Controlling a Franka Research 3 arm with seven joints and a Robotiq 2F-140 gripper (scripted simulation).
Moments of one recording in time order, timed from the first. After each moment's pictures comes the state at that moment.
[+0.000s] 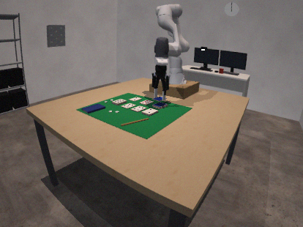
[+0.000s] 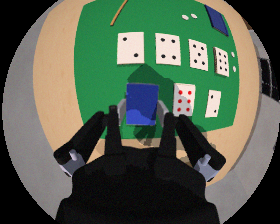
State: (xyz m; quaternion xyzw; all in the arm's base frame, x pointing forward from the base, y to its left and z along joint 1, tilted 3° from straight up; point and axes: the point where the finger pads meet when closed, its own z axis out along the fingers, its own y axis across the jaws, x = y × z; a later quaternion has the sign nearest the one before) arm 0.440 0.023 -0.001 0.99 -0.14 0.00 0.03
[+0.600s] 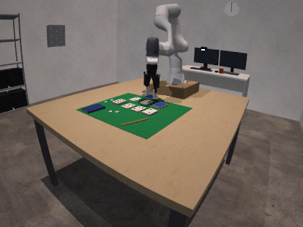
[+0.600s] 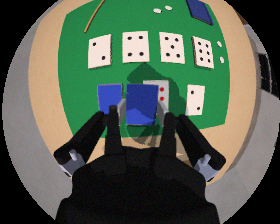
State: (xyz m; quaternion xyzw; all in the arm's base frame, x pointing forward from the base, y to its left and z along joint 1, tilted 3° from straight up) arm 0.419 -0.052 0.004 0.99 -0.15 0.00 0.03
